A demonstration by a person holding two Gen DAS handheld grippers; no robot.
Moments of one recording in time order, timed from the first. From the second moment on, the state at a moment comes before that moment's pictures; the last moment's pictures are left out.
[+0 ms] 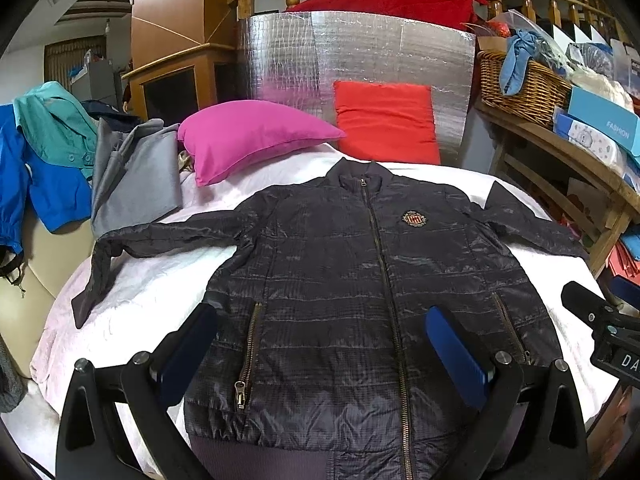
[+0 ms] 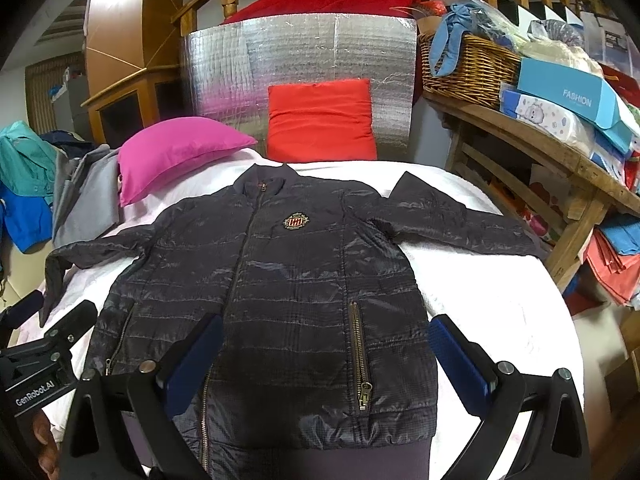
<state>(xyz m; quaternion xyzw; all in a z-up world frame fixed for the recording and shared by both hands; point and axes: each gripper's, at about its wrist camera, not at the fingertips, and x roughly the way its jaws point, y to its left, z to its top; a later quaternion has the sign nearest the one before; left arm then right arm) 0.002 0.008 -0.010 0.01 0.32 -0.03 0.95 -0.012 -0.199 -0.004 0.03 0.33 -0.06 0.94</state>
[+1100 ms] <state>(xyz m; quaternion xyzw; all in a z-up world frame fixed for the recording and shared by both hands) 0.006 0.012 -0.013 0.01 0.32 -0.02 0.95 -0.009 -0.191 -0.006 0.02 0.34 -0.04 0.94</state>
